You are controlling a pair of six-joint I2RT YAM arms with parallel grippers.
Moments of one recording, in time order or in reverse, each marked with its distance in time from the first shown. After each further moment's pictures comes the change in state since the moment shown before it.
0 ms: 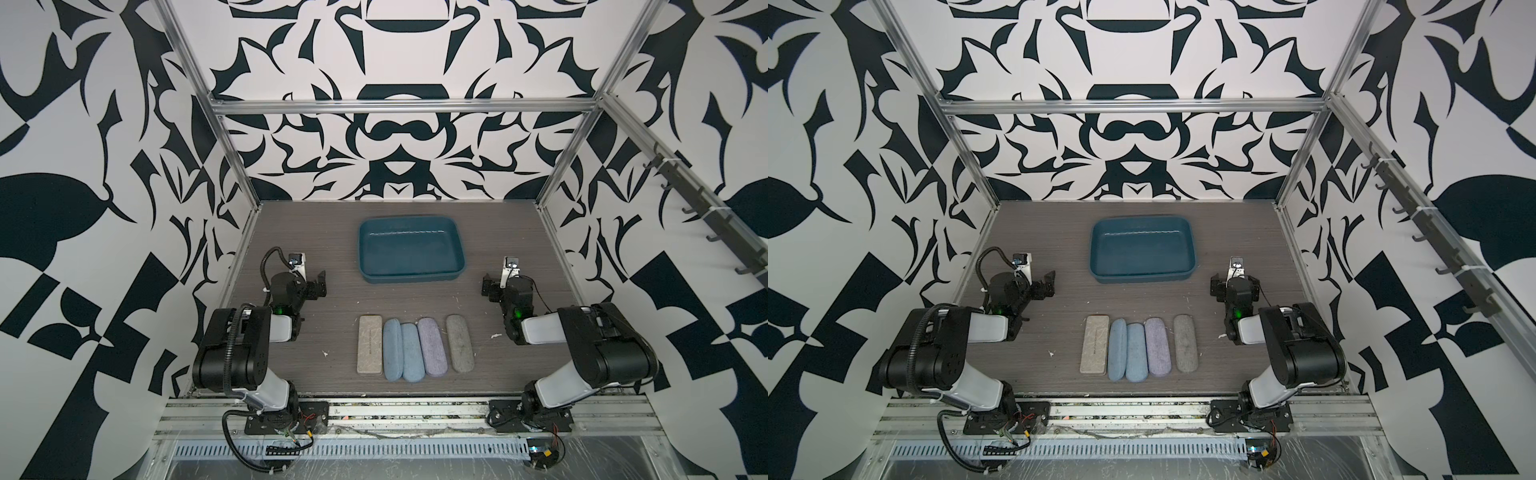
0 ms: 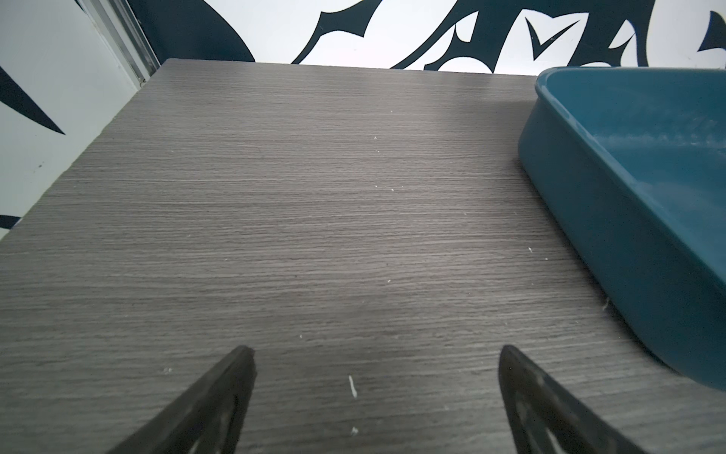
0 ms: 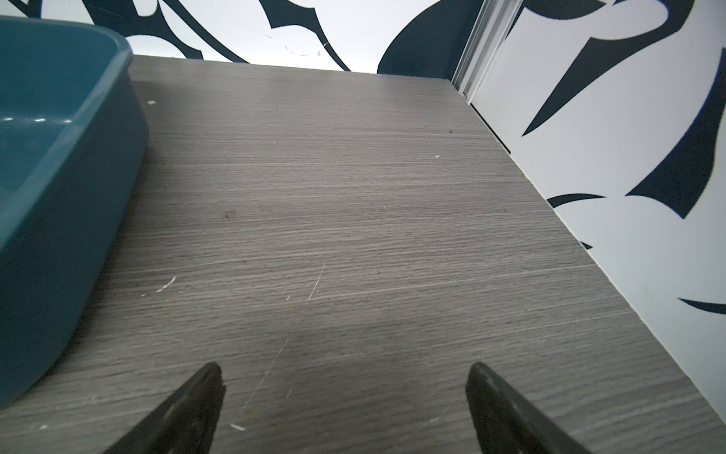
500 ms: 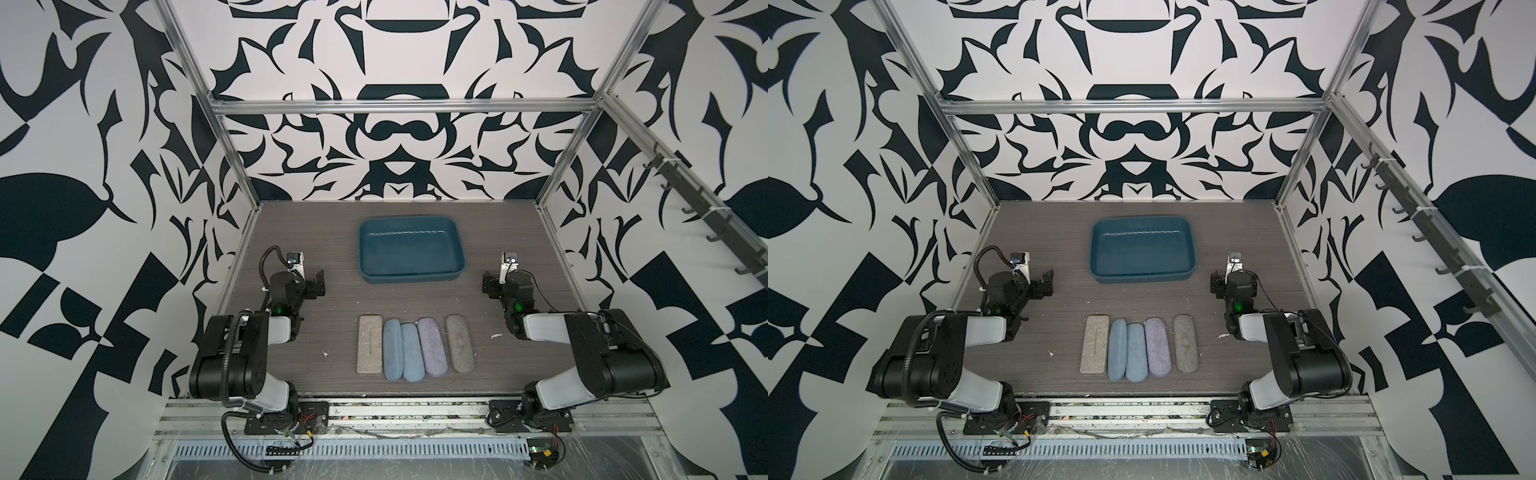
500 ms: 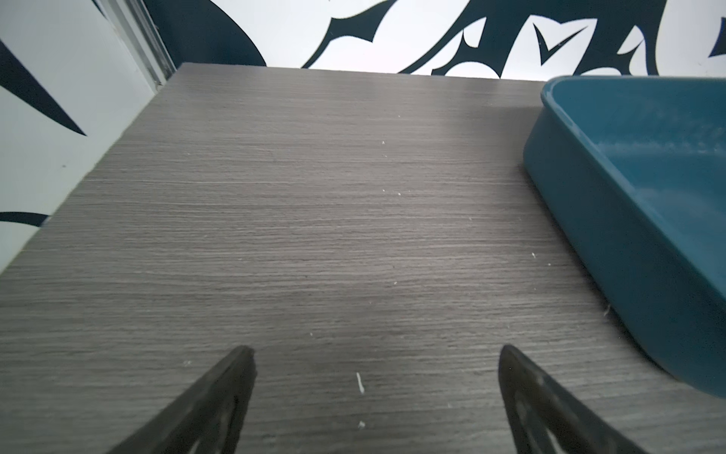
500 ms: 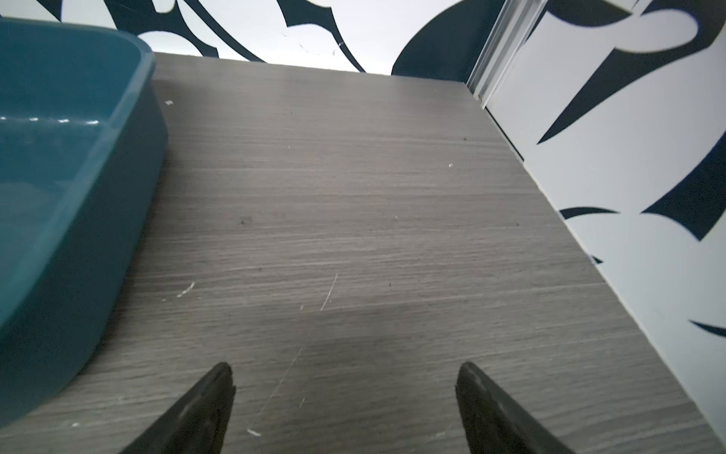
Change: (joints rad) left arm 0.000 -0.098 0.018 -0.105 -0.036 -0.008; right arm 0.000 -0.098 0.088 -0.209 -0.033 -0.016
